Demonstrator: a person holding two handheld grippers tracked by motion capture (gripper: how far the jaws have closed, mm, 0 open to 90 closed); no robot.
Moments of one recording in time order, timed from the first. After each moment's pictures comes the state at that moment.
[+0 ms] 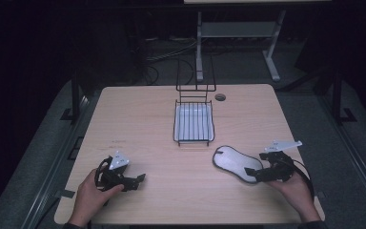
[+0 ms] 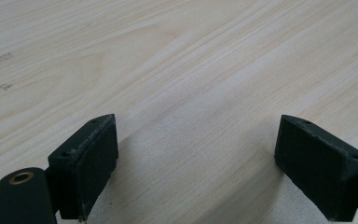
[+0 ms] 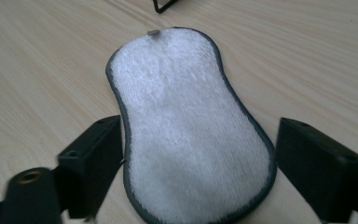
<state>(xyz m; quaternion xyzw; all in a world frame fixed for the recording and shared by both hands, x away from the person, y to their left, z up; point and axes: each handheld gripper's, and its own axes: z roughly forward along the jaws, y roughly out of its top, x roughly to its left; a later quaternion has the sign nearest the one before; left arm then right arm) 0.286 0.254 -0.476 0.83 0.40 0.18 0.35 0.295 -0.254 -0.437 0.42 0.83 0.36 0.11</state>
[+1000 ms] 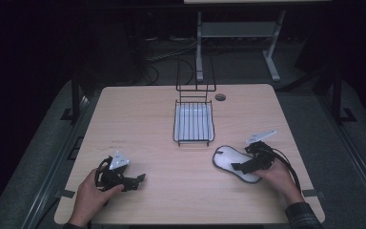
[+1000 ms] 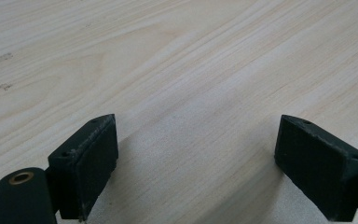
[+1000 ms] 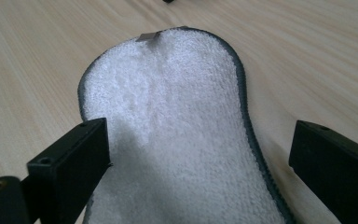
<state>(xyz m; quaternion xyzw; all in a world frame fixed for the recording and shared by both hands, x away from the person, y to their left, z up) 0.286 0.254 -0.475 0.83 0.40 0.18 0.35 0.348 -0.225 -0.465 0.37 0.86 0.34 0.06</state>
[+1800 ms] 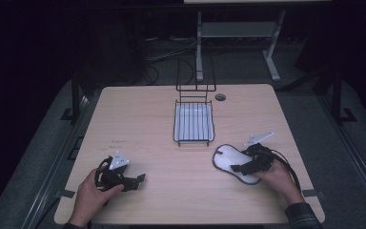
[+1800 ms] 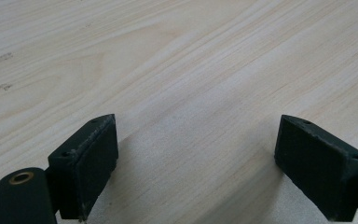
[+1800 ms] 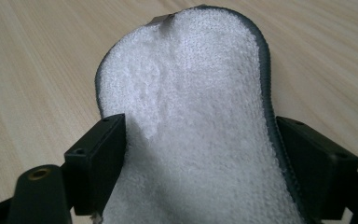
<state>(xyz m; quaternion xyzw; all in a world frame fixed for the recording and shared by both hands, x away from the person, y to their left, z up) 0.286 0.254 -0.476 0.83 0.40 0.18 0.35 0.344 -0.222 -0.466 0.35 0.88 0.33 0.05</state>
